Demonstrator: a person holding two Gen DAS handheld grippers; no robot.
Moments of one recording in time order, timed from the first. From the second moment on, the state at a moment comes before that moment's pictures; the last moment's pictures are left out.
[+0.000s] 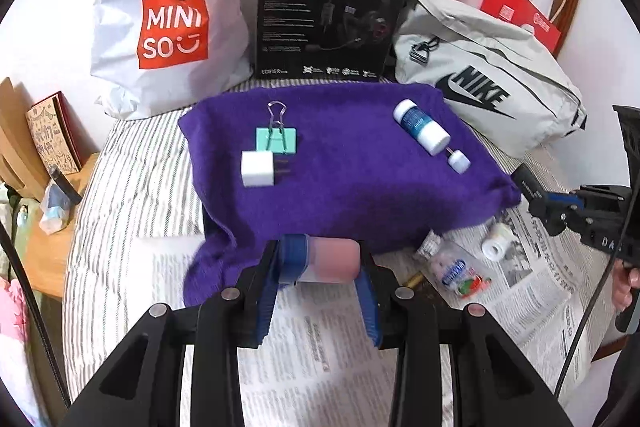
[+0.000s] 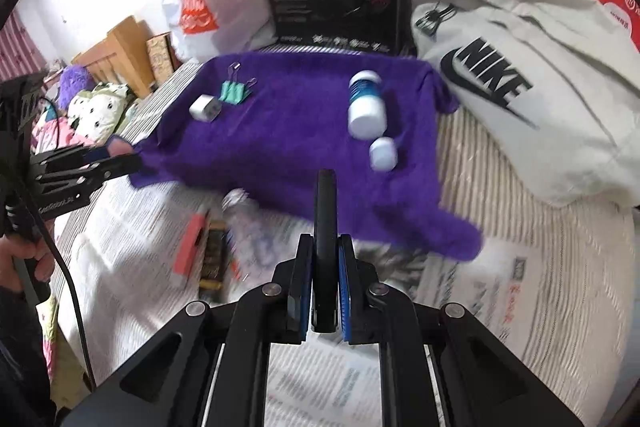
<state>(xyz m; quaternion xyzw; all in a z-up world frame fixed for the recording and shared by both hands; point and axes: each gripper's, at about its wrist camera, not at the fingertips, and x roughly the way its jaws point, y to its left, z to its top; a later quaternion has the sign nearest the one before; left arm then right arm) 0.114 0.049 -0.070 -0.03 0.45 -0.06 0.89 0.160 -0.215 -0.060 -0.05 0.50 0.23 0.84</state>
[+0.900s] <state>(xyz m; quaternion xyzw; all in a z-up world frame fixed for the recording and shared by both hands) 0.188 0.080 -0.112 -0.05 0.49 -0.05 0.87 0.249 -0.171 -0.110 -0.10 0.54 0.22 0.81</state>
